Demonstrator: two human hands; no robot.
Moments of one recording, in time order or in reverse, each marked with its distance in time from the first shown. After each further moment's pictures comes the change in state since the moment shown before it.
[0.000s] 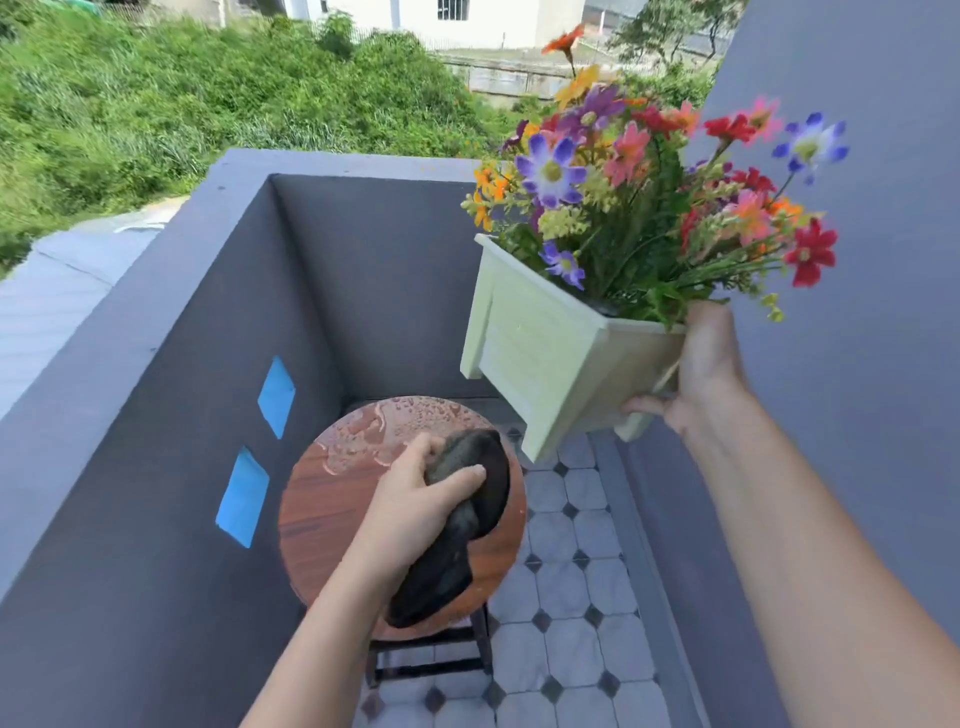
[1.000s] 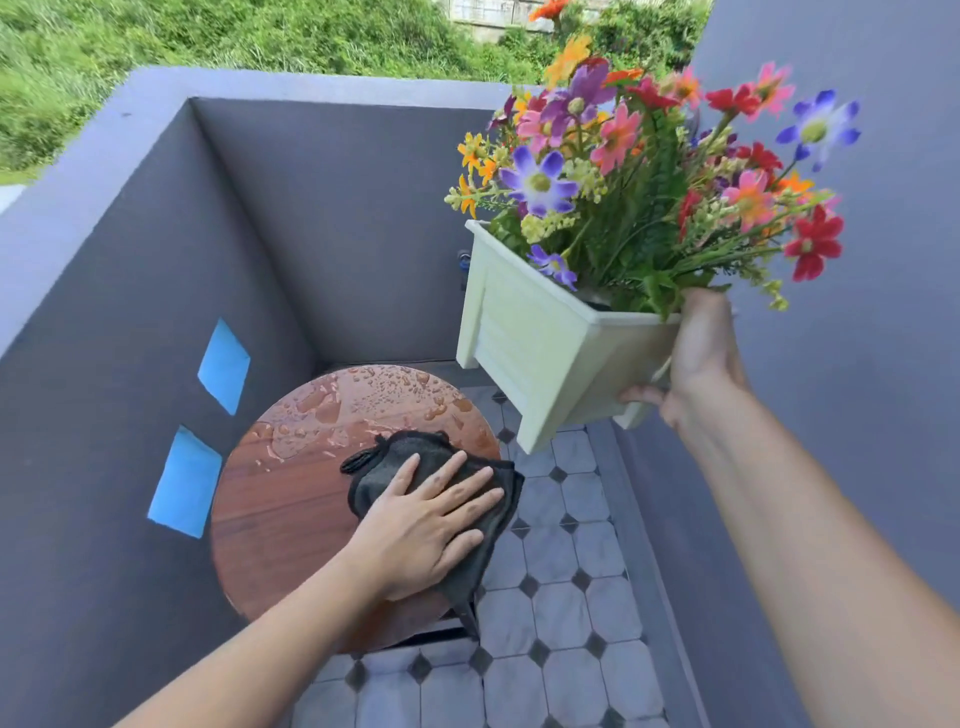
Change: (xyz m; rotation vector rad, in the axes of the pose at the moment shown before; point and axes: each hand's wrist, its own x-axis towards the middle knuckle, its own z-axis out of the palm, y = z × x) left_hand 0.085 -0.138 0.042 1.320 -0.356 0.654; right_hand 0.072 0.043 0.000 -0.054 0.111 0.015
